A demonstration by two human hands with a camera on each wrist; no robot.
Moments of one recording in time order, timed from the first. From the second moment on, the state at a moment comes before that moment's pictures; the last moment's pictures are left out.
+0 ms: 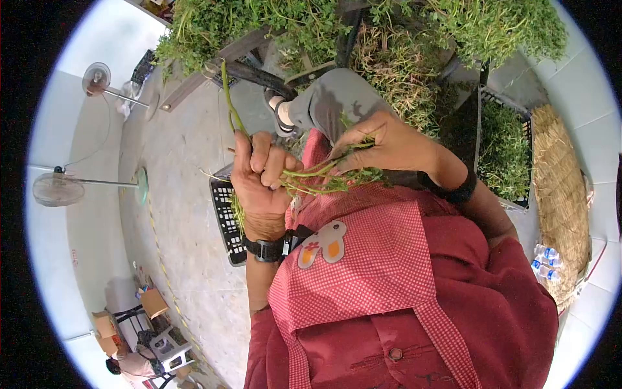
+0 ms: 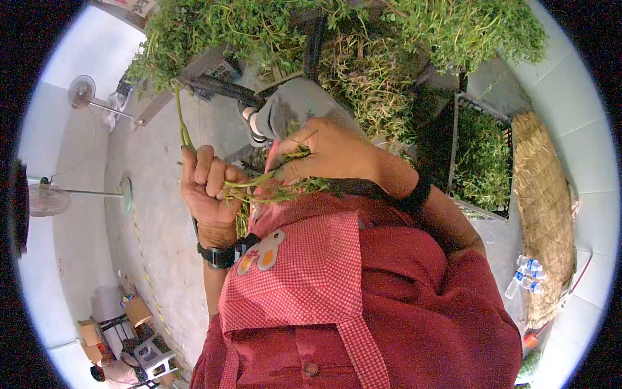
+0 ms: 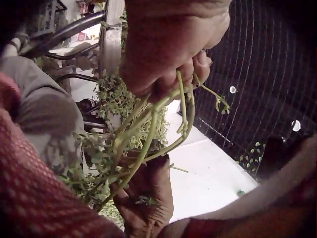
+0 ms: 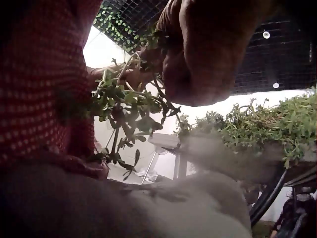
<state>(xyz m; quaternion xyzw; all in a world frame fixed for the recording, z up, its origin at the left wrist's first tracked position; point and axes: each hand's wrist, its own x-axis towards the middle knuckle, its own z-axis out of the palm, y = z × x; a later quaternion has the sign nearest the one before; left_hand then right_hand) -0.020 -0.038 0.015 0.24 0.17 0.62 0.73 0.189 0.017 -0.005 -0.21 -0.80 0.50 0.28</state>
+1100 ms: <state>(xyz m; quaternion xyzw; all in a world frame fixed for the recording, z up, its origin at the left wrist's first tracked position) -0.023 -0.033 0.004 0.19 0.11 0.62 0.75 0.177 0.008 -0.003 -0.24 -0.79 0.48 0.31</state>
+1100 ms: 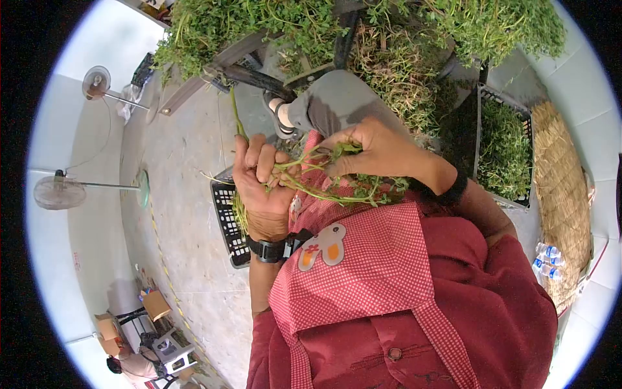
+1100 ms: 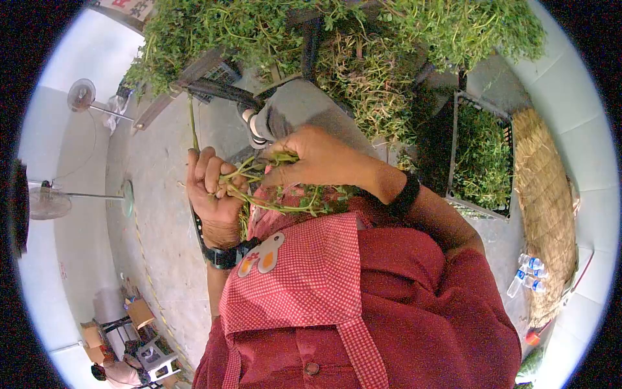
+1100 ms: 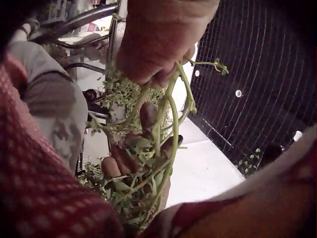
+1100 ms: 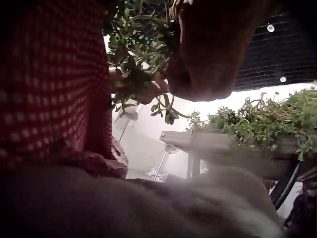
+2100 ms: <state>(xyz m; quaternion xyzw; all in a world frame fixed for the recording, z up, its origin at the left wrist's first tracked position) -0.020 -0.033 0.005 0.17 0.14 0.64 0.74 0.210 0.029 -0.022 -0.10 -0.37 0.88 0.27</state>
